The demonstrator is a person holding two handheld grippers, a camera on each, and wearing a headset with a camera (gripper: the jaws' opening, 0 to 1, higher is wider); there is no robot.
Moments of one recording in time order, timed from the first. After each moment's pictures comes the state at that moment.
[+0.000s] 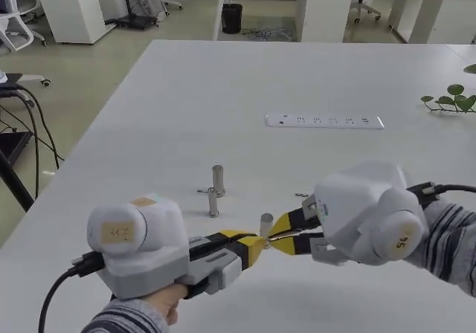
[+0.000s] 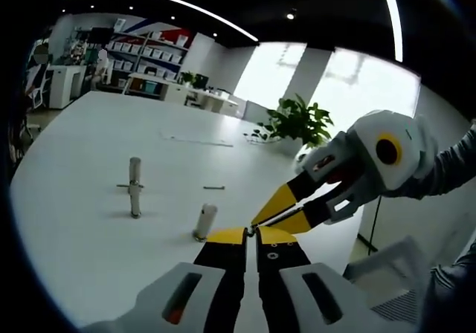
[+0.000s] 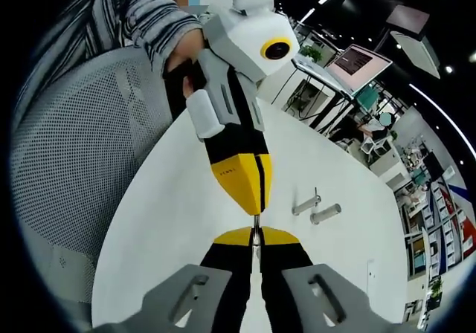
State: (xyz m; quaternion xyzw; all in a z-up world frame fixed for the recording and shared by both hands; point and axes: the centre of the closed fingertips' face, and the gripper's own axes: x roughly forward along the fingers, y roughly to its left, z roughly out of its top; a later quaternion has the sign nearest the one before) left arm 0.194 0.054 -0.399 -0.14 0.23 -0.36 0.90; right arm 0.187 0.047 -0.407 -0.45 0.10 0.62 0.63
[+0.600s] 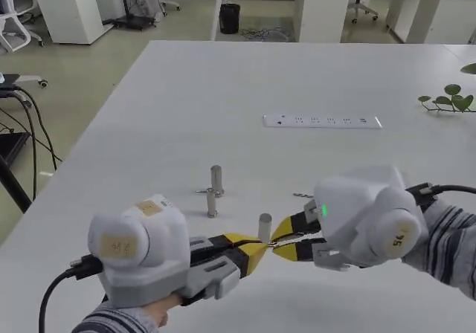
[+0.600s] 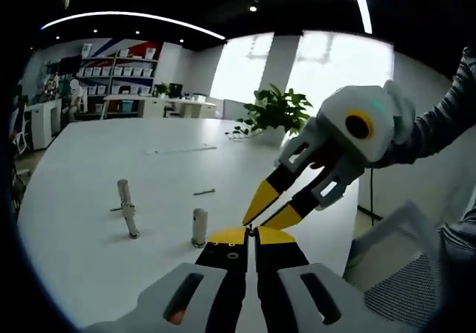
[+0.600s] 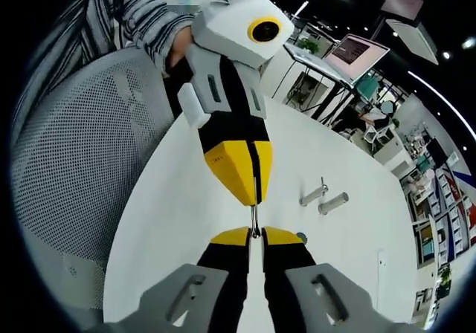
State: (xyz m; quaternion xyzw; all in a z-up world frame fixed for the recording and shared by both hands) left arm 0.181 0.046 -0.395 -0.04 0.20 -0.42 0.89; right arm 0.185 0.038 -0.415 -0.44 0.14 0.61 0.64
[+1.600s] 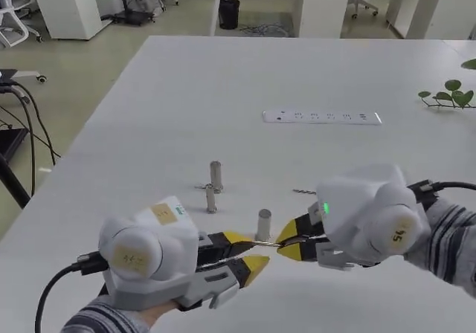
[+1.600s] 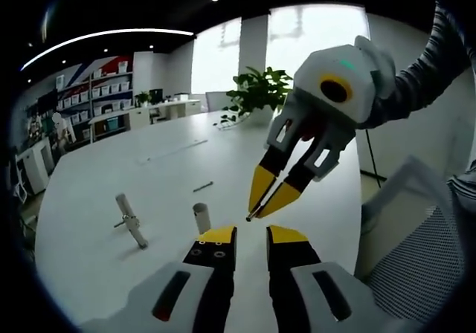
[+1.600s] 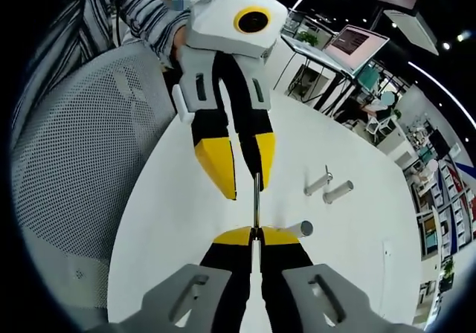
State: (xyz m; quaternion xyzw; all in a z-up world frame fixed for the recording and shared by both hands) left arm 0.180 0.048 -0.413 0.07 0.20 -0.44 0.88; right arm 0.187 0.027 -0.425 -0.45 0.17 0.60 0.64
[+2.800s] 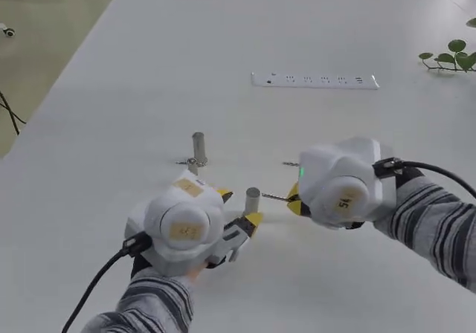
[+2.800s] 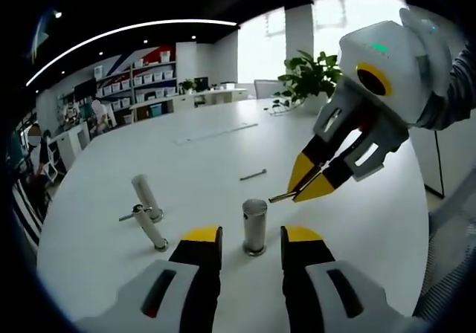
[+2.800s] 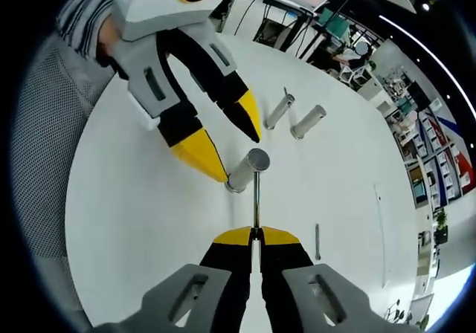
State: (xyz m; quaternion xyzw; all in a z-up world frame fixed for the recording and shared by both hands) left arm 0.263 0.045 -0.463 0.07 0.22 -0.31 0.92; right arm 0.265 -0.010 -0.470 -0.47 0.26 0.49 0.69
